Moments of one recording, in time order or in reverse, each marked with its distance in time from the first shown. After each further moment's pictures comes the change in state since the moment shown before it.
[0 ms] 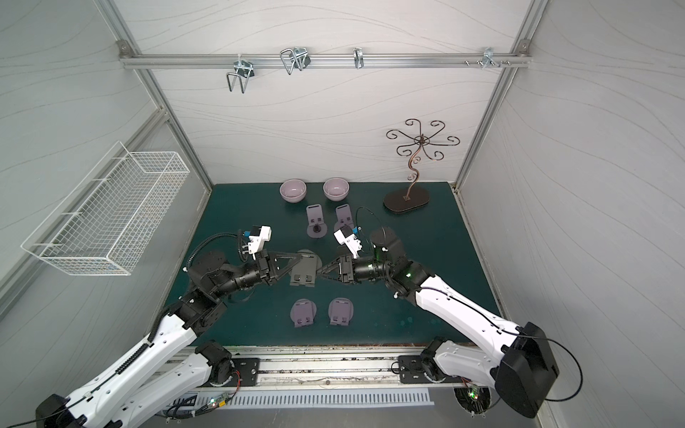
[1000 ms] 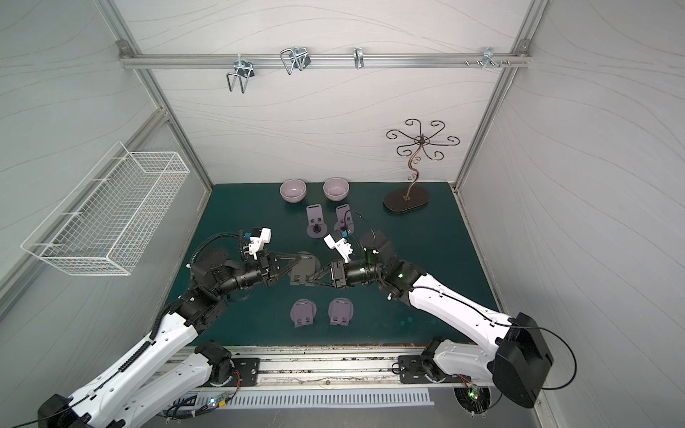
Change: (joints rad) left arm 0.034 0.016 0.000 -0.061 0.015 -0.017; right arm 0.066 0.050 0.023 0.022 0.007 -0.027
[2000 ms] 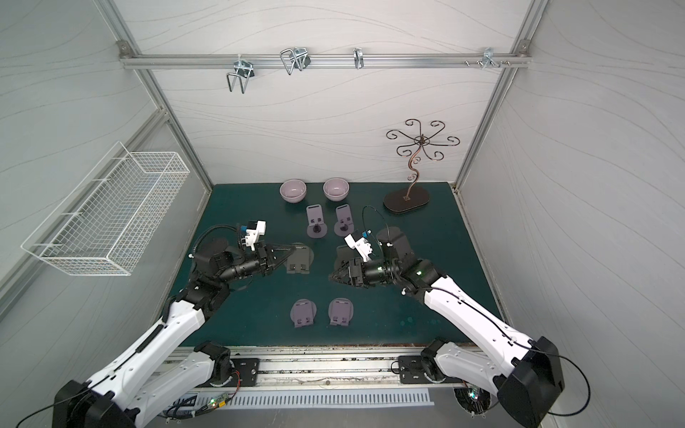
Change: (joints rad) left arm 0.158 0.080 0.000 0.024 0.092 0.080; right arm -0.135 -0.119 0.008 -0.316 0.003 -0.094
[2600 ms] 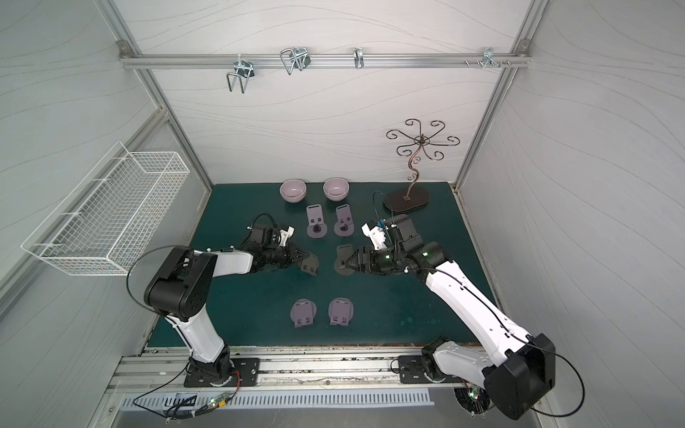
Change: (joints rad) left arm 0.087 0.884 0.151 0.100 0.003 0.469; right arm -0.147 0.076 0.196 -0.402 0.217 -0.259
